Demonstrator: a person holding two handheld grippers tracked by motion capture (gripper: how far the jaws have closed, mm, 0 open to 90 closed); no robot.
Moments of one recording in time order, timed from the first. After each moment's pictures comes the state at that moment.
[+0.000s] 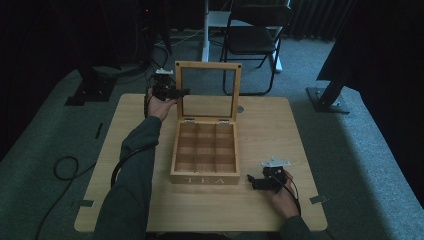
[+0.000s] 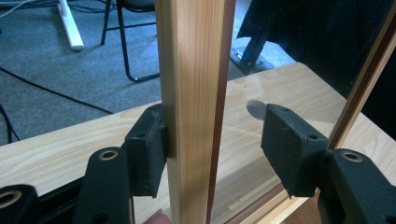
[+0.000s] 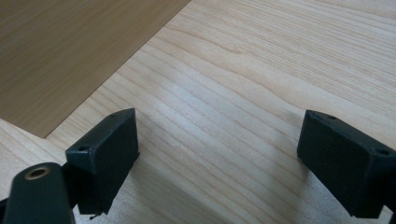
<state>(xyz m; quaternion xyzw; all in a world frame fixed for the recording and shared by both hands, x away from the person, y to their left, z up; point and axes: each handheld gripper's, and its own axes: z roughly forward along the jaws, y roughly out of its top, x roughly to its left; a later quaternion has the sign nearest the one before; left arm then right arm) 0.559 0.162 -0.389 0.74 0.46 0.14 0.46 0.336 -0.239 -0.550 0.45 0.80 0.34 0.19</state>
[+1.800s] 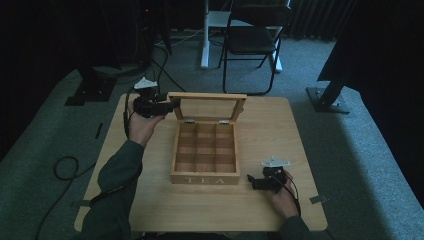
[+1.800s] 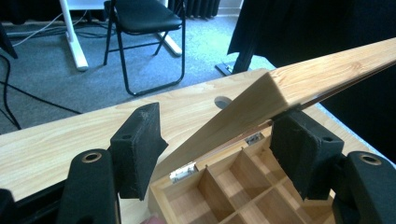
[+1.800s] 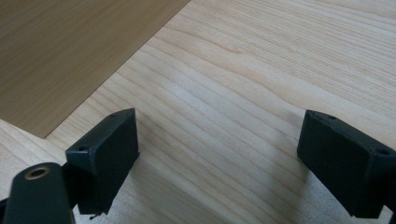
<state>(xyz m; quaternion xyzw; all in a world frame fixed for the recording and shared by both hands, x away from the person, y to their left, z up) 0.440 0.183 -0.340 0.73 0.44 0.18 0.49 0.336 -0.239 -0.550 0.45 0.80 0.34 0.19</state>
